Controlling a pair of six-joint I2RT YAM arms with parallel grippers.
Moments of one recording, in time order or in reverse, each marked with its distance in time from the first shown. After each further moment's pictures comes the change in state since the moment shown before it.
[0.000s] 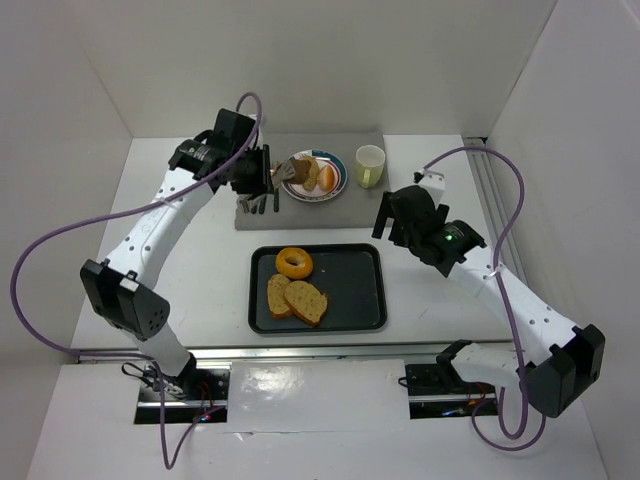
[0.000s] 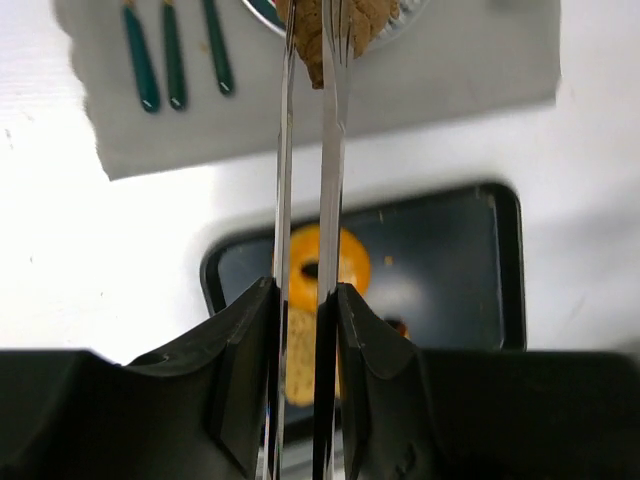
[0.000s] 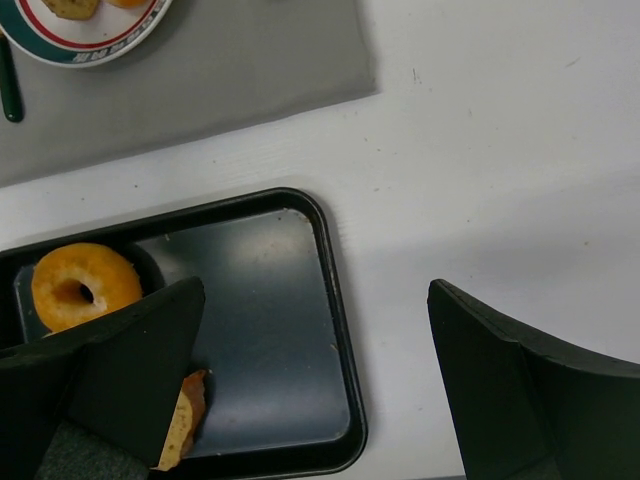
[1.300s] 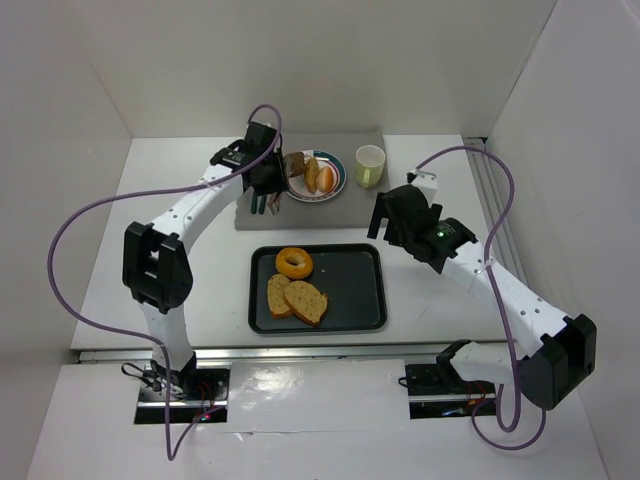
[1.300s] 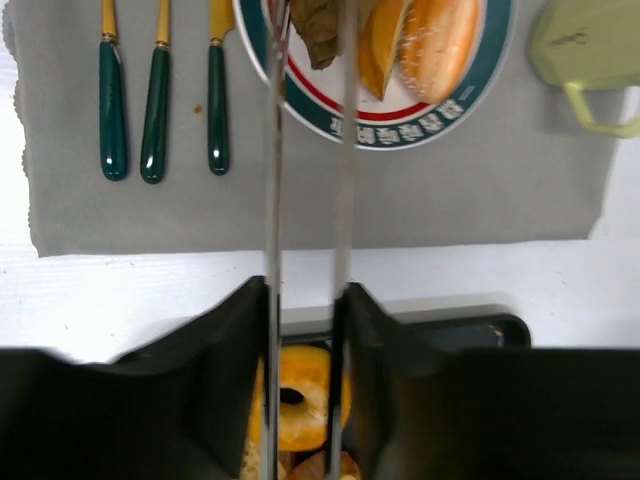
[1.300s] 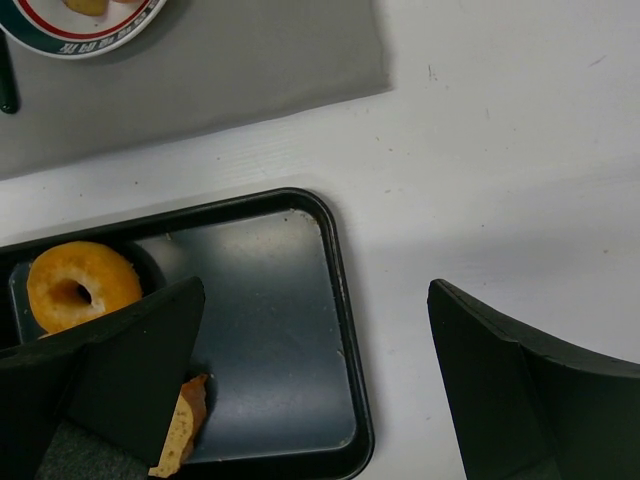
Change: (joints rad) left arm 0.019 0.250 -0.082 0.315 -0.116 -0.208; right arm 0.000 0.053 -0.013 0.045 -0.019 -0.013
